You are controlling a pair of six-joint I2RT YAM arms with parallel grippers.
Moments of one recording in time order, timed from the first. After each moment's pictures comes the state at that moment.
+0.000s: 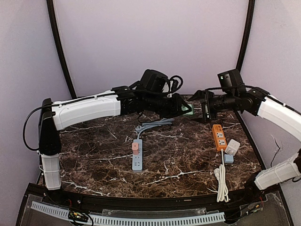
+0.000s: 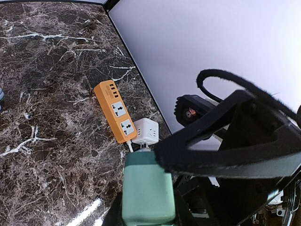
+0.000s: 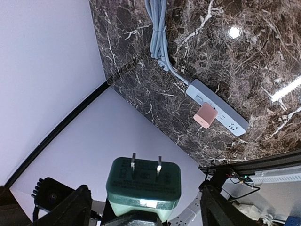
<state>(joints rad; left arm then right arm) -1.00 1.99 1.86 -0.34 0.22 -0.82 0.59 1.26 1.20 -0.59 -0.36 1.94</state>
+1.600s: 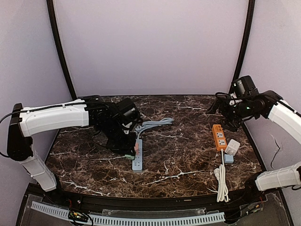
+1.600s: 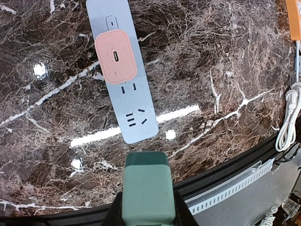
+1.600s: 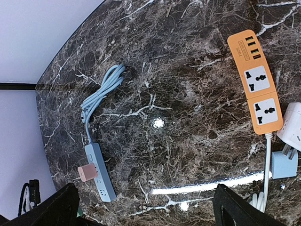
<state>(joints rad) -1.00 1.63 1.41 -1.07 0.08 -0.87 0.43 1.13 1.13 -0.87 -0.12 0.92</state>
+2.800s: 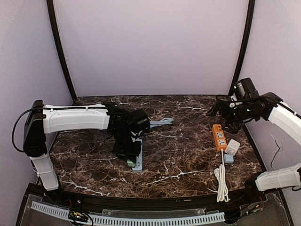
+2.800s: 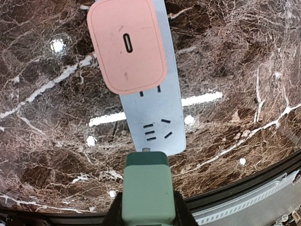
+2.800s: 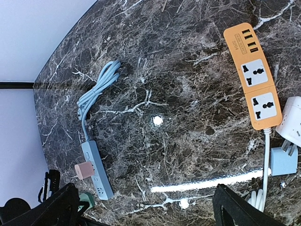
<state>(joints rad) -1.00 1.82 1.46 -1.12 0.09 -0.88 0.43 1.11 1.10 -0.87 -0.13 0.93</state>
